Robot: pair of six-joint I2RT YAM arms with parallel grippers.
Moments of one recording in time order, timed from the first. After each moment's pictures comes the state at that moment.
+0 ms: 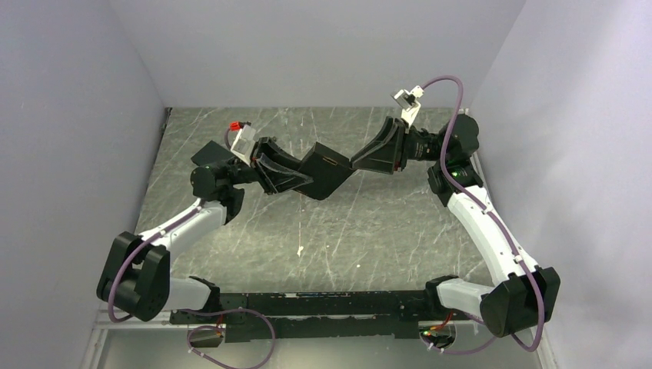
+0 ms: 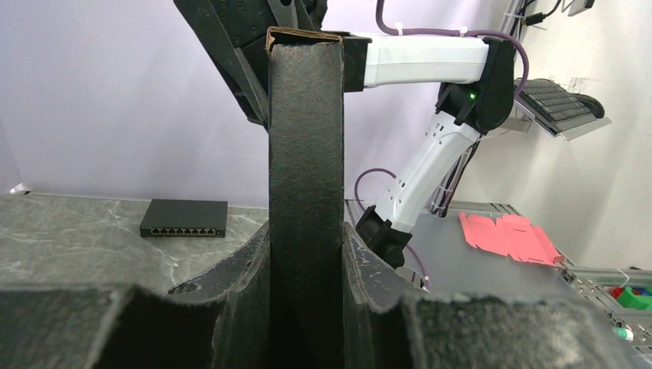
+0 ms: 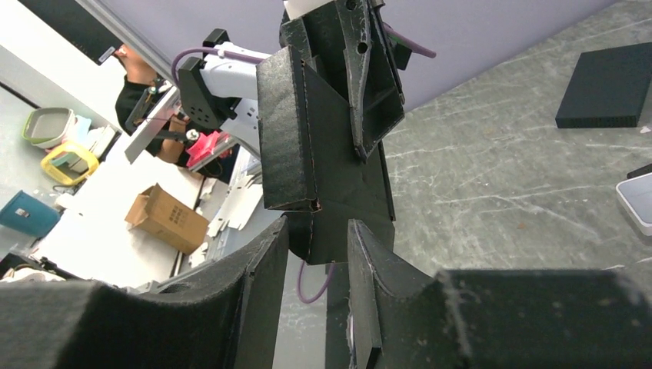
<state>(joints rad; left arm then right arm) -0.42 1.31 0.76 1.42 1.08 -0.94 0.27 1.18 1.09 0.39 -1.28 0.89</state>
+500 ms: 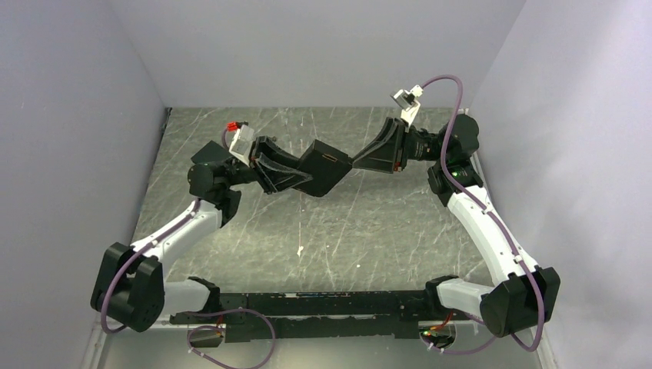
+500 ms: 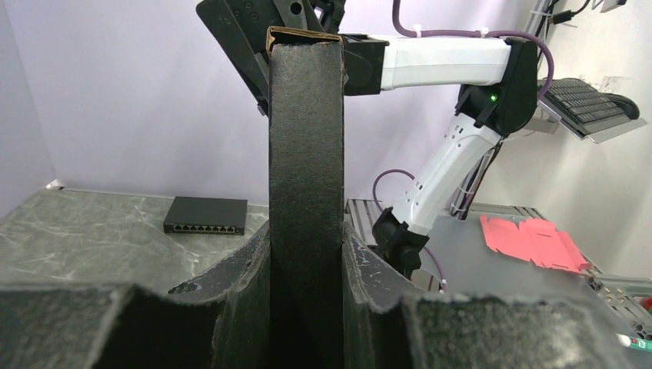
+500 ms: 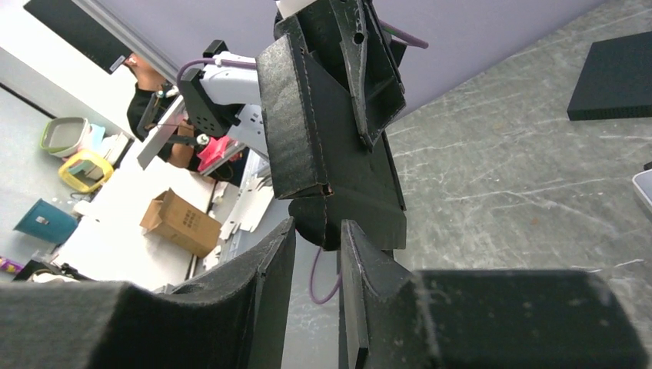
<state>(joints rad) -0.42 1.26 0.76 1.29 1.05 -0.84 0.27 1.18 1.09 0.40 -1.28 0.93</state>
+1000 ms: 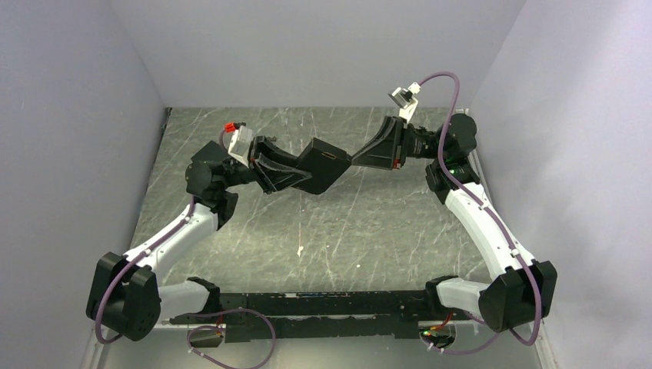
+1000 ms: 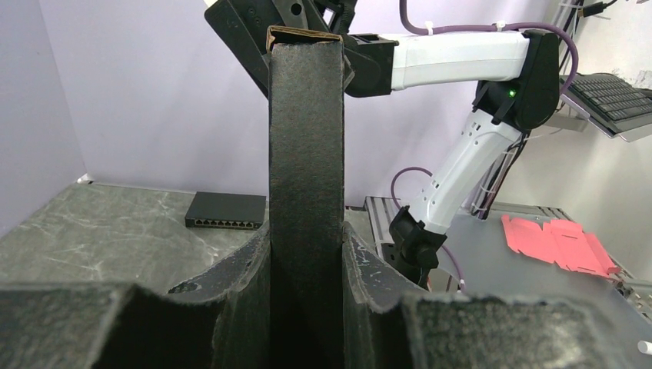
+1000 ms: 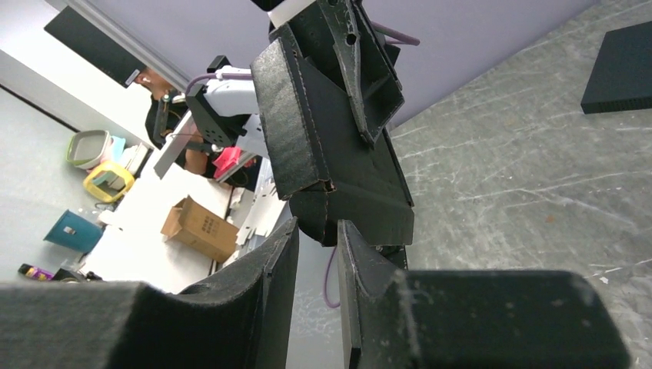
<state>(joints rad) -0.42 1.19 0.76 1.13 1.02 -0.72 0.26 1.21 1.09 0.45 -1.28 1.02</state>
